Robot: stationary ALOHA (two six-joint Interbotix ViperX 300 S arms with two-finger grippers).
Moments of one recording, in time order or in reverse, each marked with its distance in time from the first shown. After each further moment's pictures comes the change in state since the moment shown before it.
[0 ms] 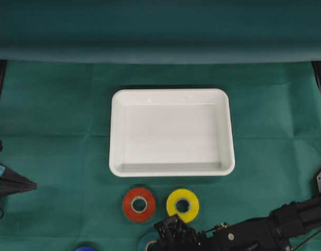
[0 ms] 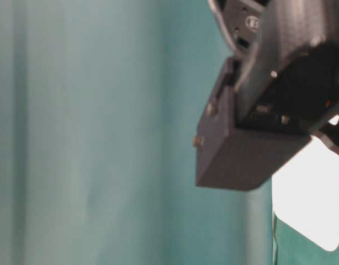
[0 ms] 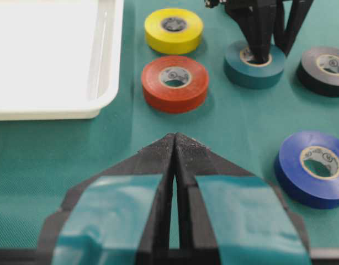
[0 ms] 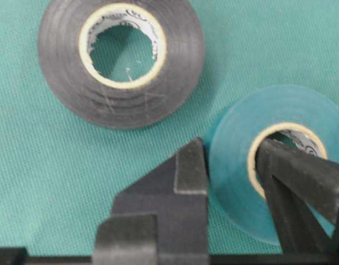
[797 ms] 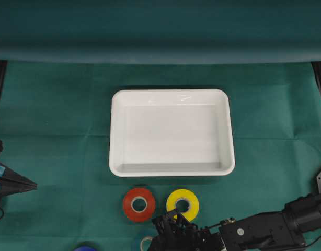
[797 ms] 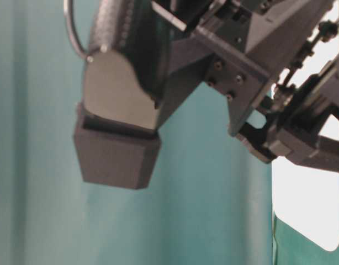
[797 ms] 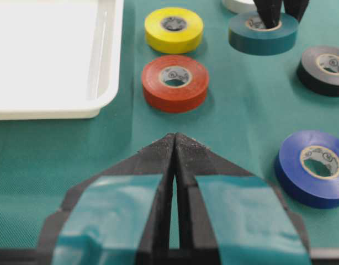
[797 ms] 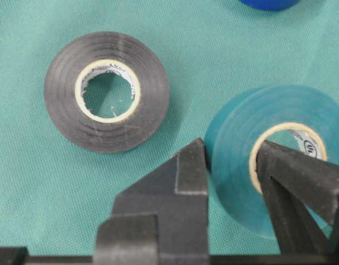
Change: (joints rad) left arm 0.000 0.000 0.000 -0.002 -0.002 0.000; right arm -0.008 -0.110 -0.021 0.000 0.058 0.003
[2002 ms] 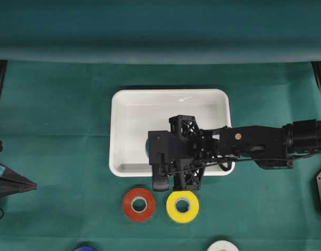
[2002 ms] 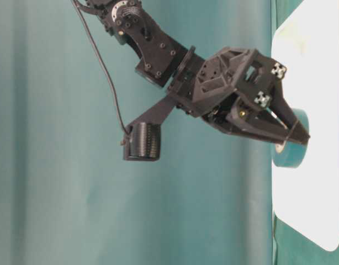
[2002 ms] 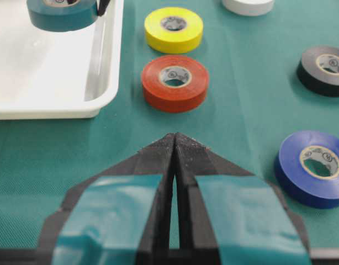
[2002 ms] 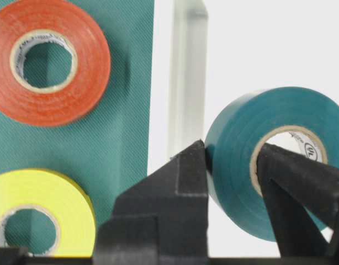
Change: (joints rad) left arm 0.000 0.000 0.000 0.002 0.000 -0.002; right arm -0.417 -0.081 0.041 -0.060 0.127 0.000
